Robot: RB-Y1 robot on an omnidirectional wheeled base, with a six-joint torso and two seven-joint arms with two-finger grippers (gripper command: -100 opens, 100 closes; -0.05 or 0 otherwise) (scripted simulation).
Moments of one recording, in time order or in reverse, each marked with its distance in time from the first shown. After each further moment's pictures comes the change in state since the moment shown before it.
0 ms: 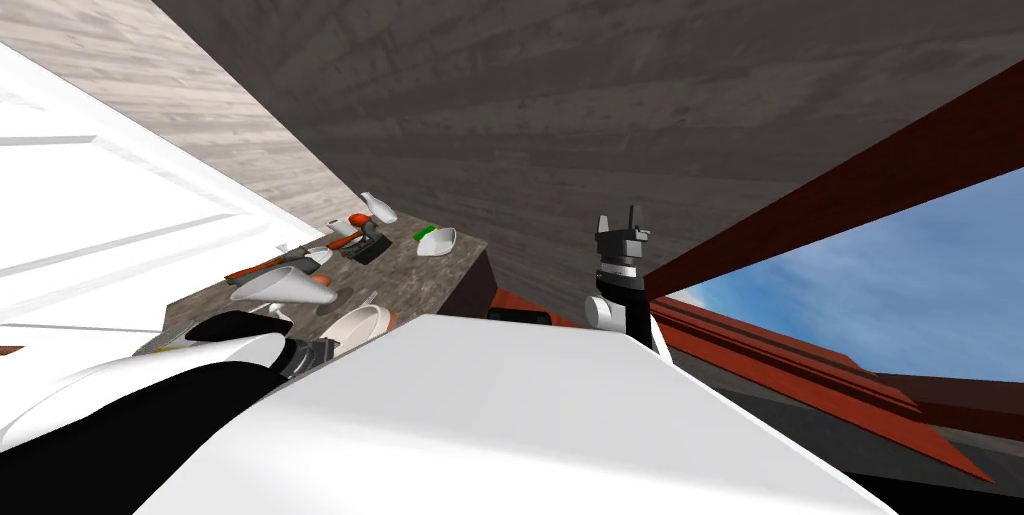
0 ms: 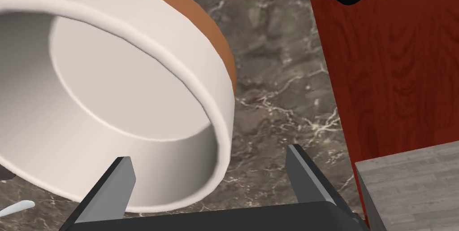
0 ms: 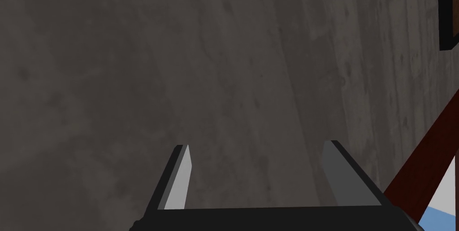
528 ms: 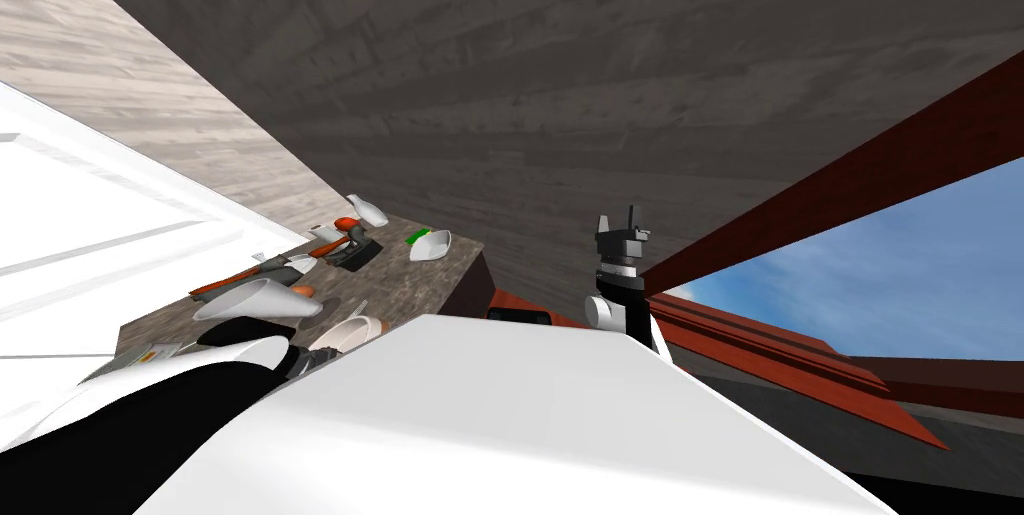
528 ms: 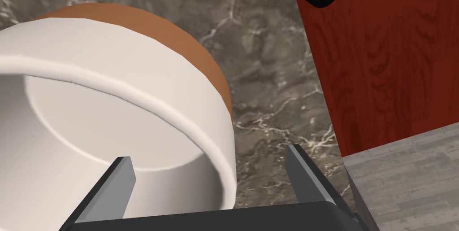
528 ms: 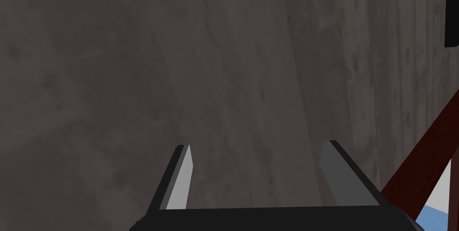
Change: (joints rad) left arm 0.002 -0.014 -0.029 0.056 0.018 0.018 -0.020; right arm 0.000 0.000 0.000 0.000 0.000 0.000 0.000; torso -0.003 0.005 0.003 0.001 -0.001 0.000
